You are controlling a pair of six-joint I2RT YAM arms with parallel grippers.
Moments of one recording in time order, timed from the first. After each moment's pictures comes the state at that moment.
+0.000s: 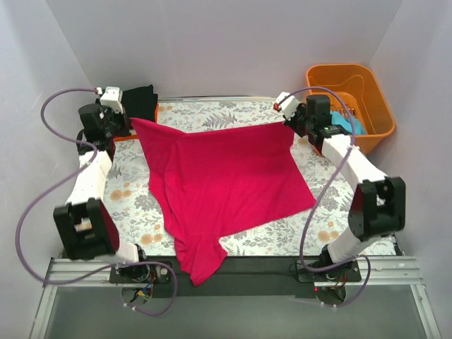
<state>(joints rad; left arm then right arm) 0.22 1.41 1.13 -0.05 0.34 0.12 0.22 1.56 1.26 -0.25 -0.13 -0.74</state>
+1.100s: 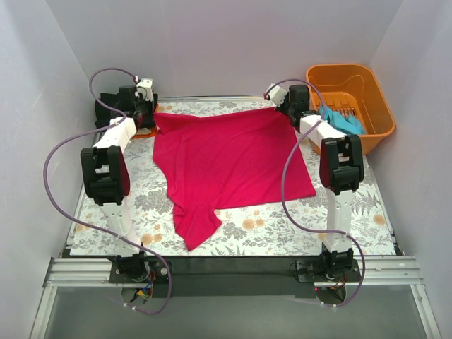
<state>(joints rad) 0.04 2.06 1.66 -0.15 0.16 0.14 0.21 2.22 1.76 -0.02 0.09 -0.87</state>
